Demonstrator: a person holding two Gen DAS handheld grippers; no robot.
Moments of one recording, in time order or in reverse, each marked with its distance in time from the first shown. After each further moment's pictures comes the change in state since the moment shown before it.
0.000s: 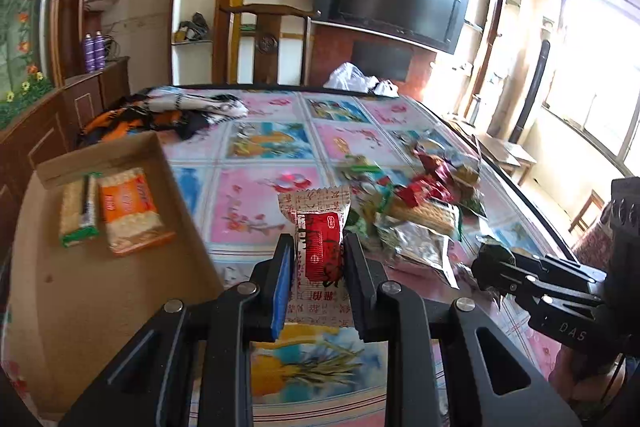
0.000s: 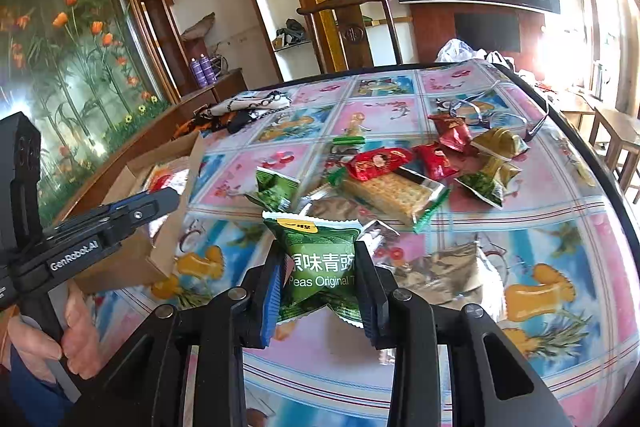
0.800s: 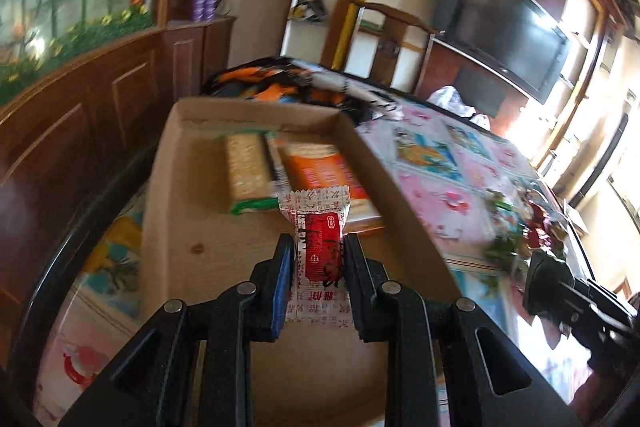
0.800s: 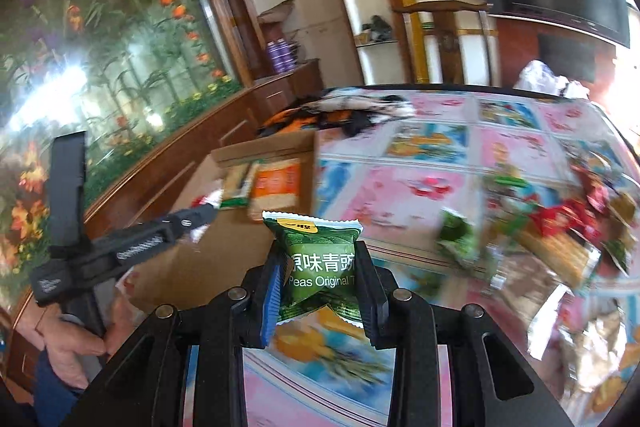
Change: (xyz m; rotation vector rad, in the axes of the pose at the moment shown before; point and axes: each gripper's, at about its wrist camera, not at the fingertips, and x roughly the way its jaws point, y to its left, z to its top) left arm -0.024 0.156 -0.015 -0.298 0.028 0.229; right arm 0.052 0.136 0.027 -0.156 0.030 0.217
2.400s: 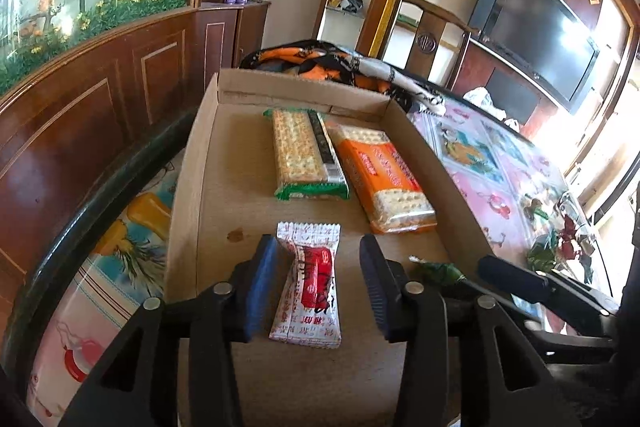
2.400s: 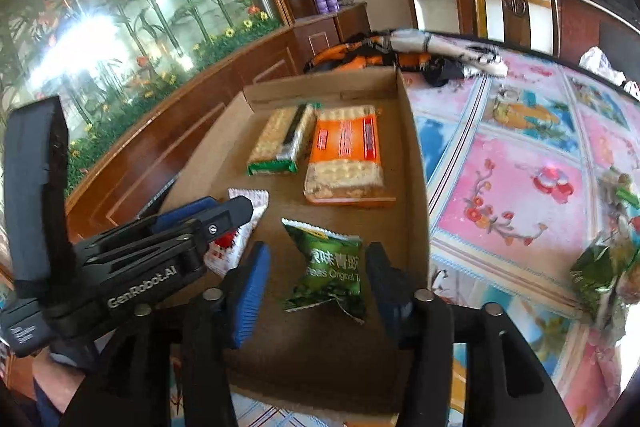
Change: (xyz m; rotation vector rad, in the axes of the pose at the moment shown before) left arm 0.016 0.022 -0.009 -0.067 0.012 0.077; right arm 0.103 0.038 0.009 -0.077 0.191 0.110
